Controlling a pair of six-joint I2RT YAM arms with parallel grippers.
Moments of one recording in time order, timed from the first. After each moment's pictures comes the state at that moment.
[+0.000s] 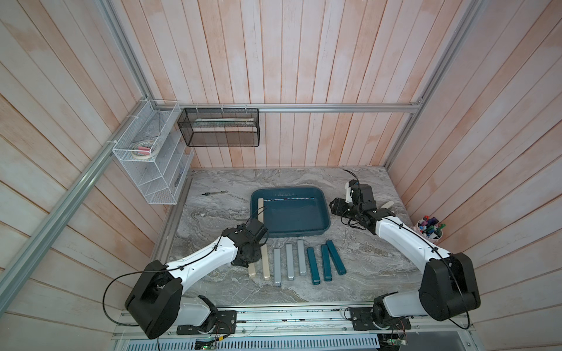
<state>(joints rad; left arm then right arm) -0.65 1.35 0.90 -0.86 -0.11 -0.87 0.29 1.41 0.96 -0.28 -0.07 0.47</state>
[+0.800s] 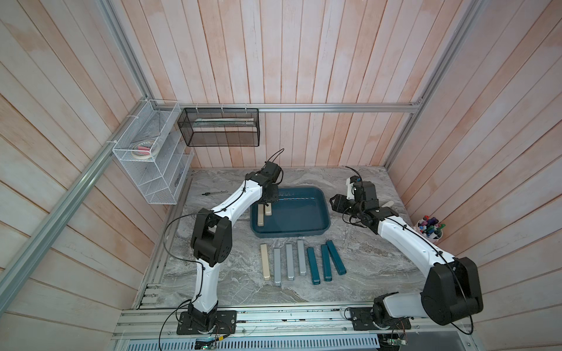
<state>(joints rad) -0.49 2.12 1.89 -0.89 -0.15 -0.46 0.30 1.38 0.99 -0.28 -0.08 0.45</state>
